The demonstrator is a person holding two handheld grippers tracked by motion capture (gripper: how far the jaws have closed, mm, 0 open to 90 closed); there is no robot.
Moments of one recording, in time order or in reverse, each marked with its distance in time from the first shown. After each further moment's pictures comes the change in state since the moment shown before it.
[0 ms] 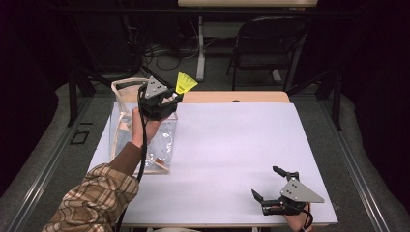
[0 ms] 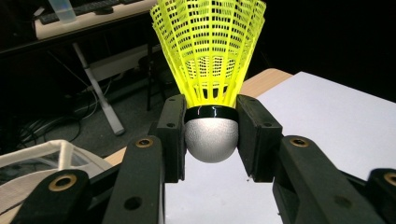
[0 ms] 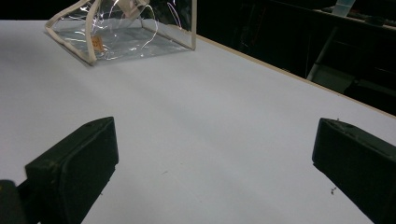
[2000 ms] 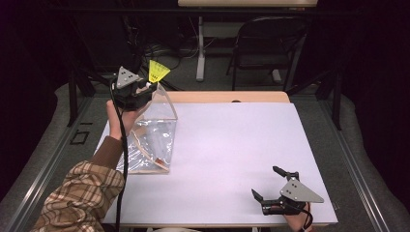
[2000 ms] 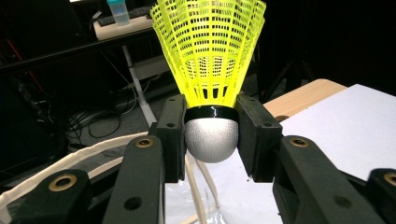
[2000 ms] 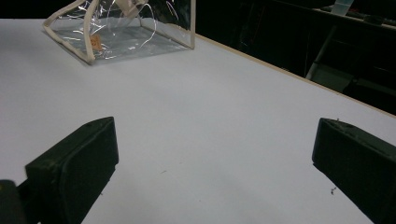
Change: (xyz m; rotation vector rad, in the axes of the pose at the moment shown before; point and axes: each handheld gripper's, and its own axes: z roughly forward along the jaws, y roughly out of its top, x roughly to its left) left arm 0.057 0.001 -0.031 -0.020 0.148 -0.041; right arm 0.000 0.000 0.001 0.003 -0.004 0.000
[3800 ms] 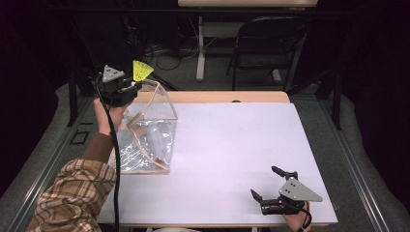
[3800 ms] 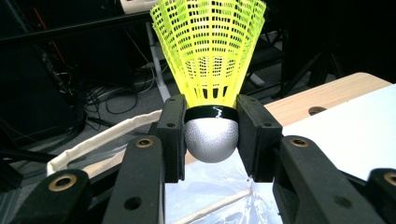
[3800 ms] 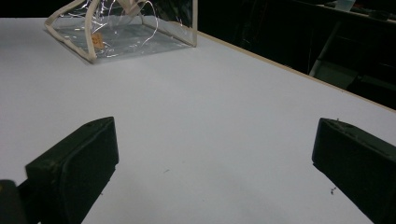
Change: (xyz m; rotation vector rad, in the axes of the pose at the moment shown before) left arm 0.044 -0.015 0.006 0.068 0.068 -0.076; right arm 0.001 0.000 0.002 0.011 0.009 0.008
